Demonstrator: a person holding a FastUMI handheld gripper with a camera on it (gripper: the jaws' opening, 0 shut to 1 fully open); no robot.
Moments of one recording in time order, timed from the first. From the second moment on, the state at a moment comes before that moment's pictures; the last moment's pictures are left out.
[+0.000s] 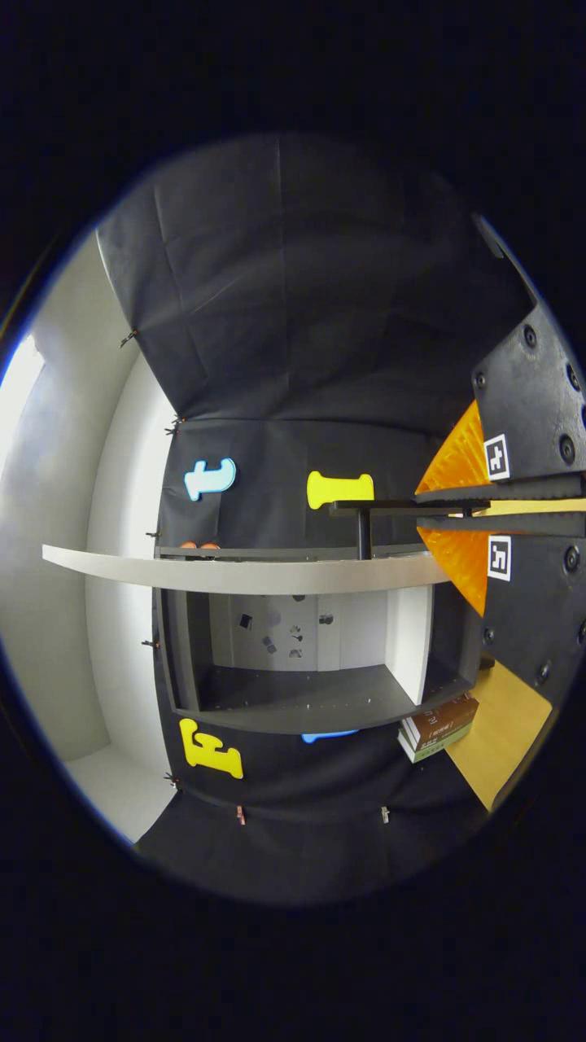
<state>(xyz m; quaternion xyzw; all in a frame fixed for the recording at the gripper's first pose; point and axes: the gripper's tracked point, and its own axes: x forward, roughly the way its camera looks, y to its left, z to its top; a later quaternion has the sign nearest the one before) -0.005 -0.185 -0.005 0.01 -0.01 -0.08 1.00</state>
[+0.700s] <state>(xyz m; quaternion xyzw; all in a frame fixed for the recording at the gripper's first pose) -0.050 -0.104 -0.055 0.02 0.06 -0.02 1.00</state>
